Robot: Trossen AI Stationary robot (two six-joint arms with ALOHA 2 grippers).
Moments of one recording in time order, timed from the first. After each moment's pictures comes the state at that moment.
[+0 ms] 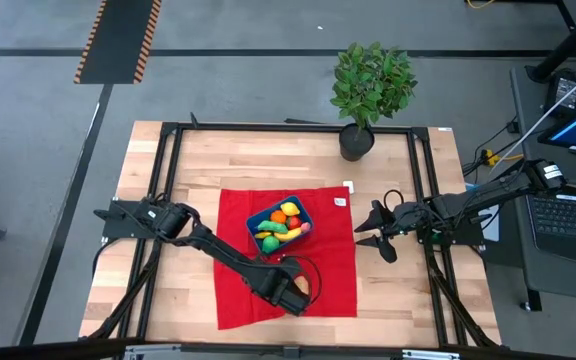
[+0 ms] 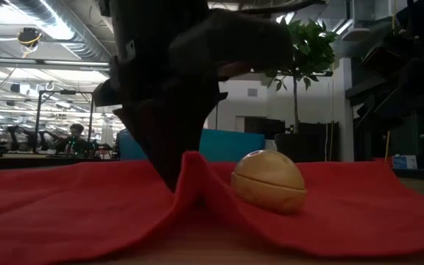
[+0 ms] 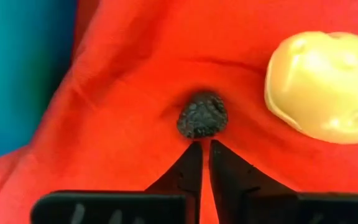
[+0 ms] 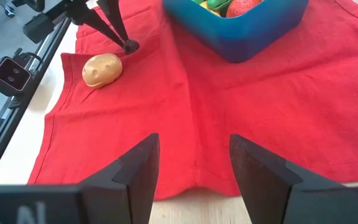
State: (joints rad) left arm -0.48 2.28 1.80 -0.99 -0.29 -1.19; right arm 0.25 0.79 0.17 0.08 0.03 0.39
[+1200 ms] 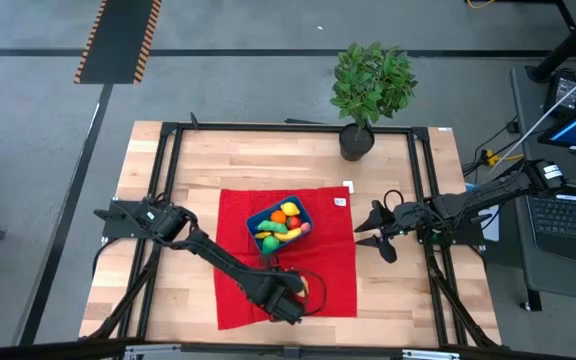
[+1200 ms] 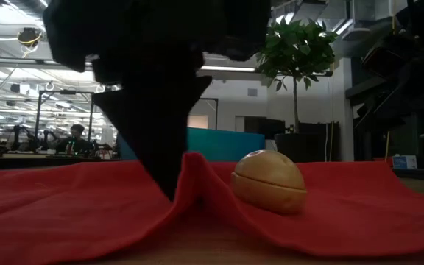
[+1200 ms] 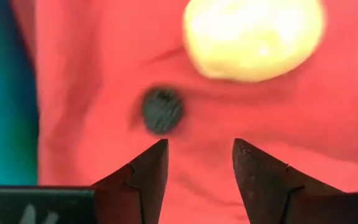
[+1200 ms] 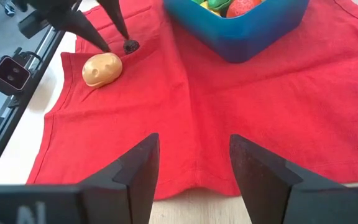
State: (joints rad) left arm -0.52 2.27 1.80 -0.98 -0.33 -0.73; right arm 0.25 0.79 0.17 0.08 0.03 0.39
